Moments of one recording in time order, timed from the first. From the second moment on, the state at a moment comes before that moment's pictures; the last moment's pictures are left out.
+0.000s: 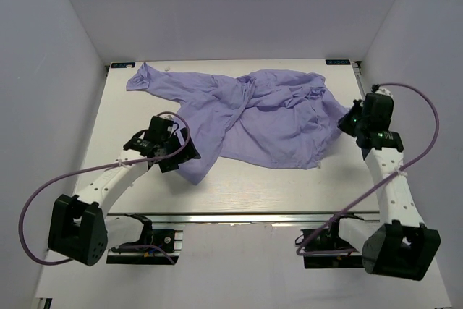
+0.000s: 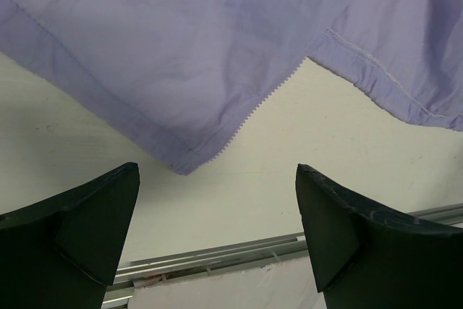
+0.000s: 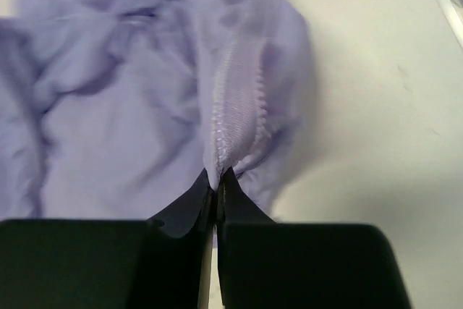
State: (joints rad) left arm -0.35 1.20 0.77 -0.57 0.12 -0.70; right arm -0.11 1.10 0.91 -0.48 0.01 0.42
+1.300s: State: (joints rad) left arm -0.35 1.17 0.77 -0.63 0.14 -0.69; right arm 0.94 1.14 0.86 -0.59 -0.12 0.44
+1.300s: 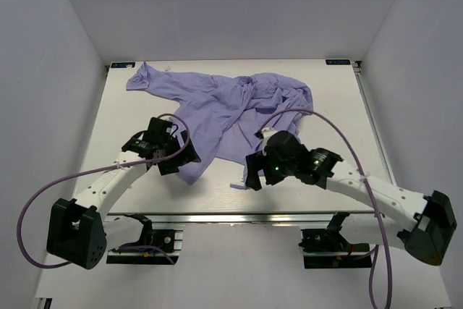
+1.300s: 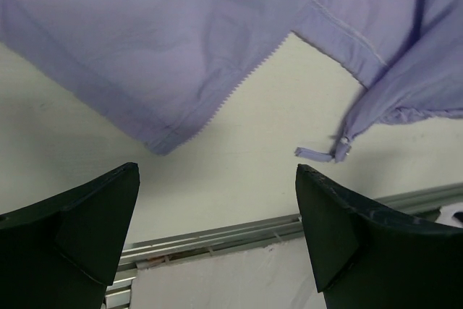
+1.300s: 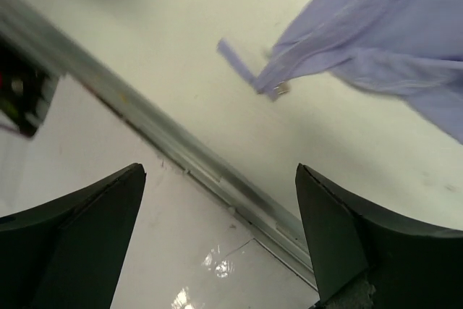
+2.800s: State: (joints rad) left arm -0.83 1.85 1.13 -0.35 0.29 -0.47; right arm -0.05 2.24 1.65 -0.31 -0.40 0.29
